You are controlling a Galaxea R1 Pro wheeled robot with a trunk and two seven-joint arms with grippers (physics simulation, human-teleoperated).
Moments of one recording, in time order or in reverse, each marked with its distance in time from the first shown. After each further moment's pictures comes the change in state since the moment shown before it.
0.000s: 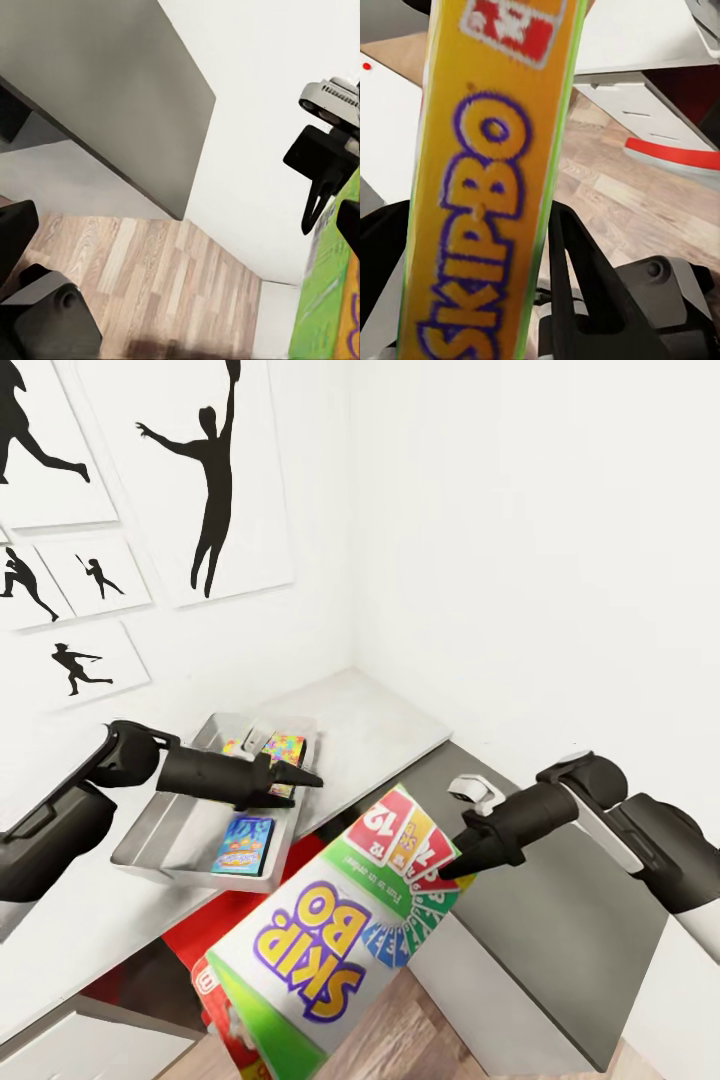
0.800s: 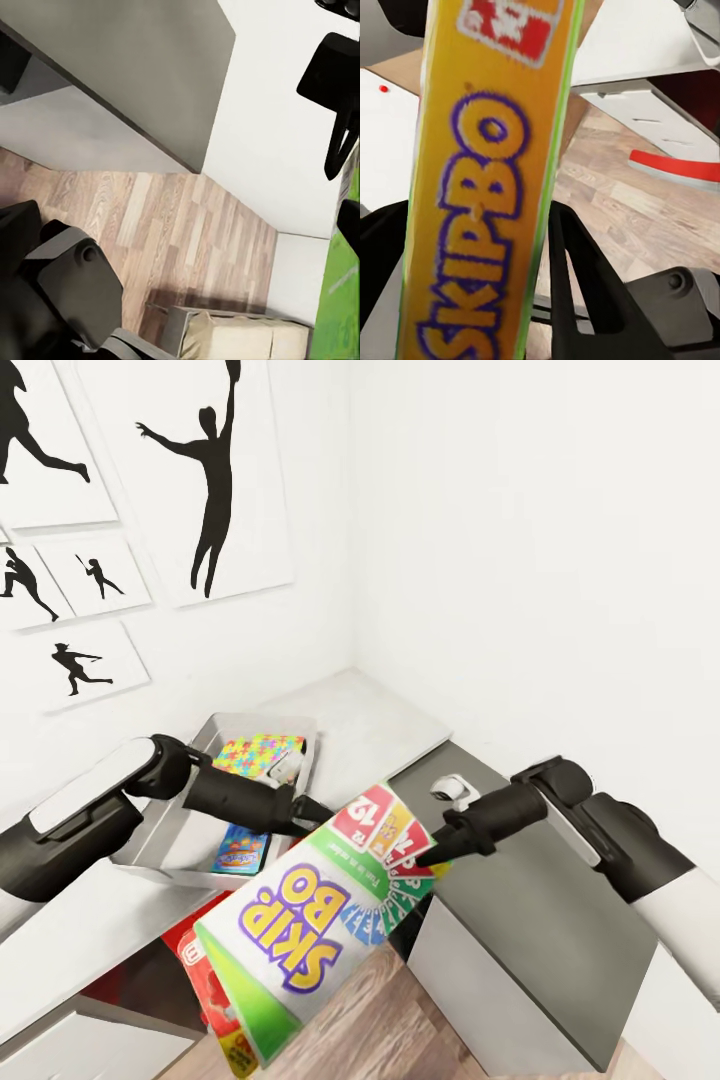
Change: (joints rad) left arm -0.065 0.010 -0.227 0.031 -0.059 0.000 -0.112; right arm -0.015 0.111 -0.011 0.156 0.085 -0.005 0.059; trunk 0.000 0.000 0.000
